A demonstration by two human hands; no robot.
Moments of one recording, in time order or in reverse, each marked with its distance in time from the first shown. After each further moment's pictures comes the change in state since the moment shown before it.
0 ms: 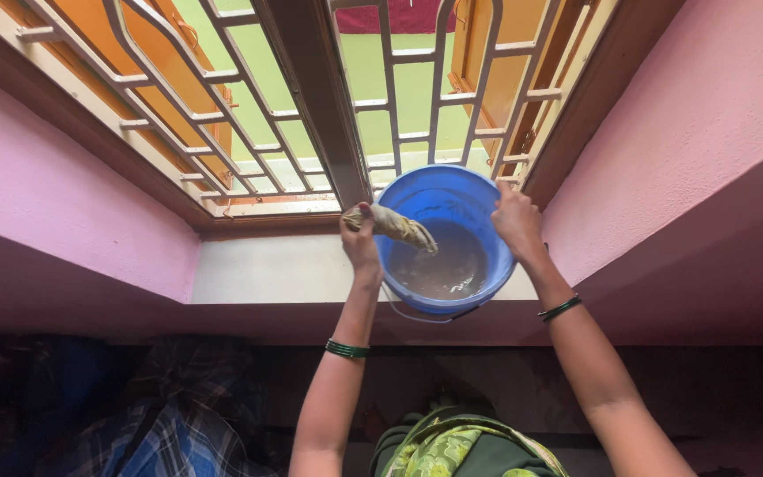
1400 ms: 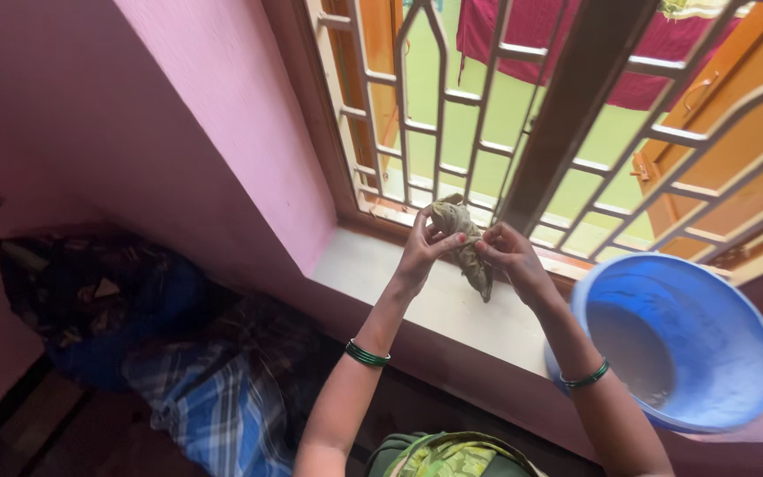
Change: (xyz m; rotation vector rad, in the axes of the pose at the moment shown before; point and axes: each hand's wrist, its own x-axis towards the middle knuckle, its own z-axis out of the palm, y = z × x) left_hand 0.072 0.142 -0.154 -0.161 -0.493 0.084; right_hand -0.022 -0.272 0.086 1.218 -0.796 -0.259
